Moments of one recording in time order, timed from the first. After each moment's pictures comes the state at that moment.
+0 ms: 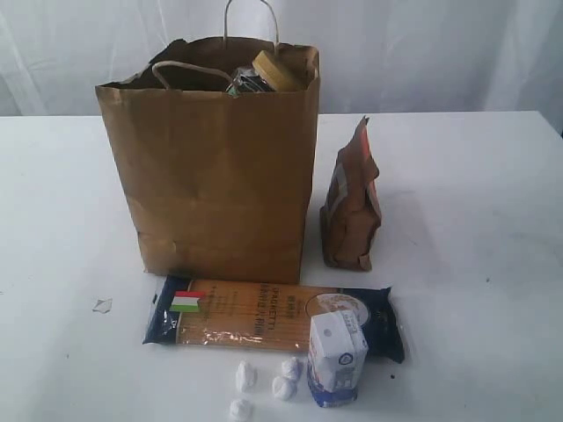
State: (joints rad) left arm 0.07 0.70 -0.21 0.23 -0.23 -0.06; right arm -0.08 0.16 0.00 -0.22 0.07 0.02
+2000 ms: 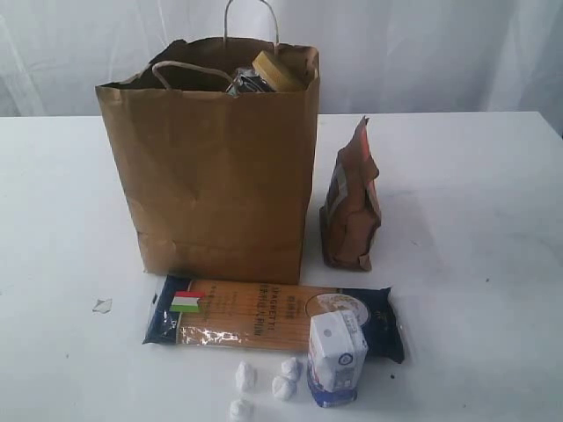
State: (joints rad) left arm 0.05 0.00 0.02 0.33 0.52 -0.37; right arm -0.08 0.16 0.00 -0.24 0.11 -0.01
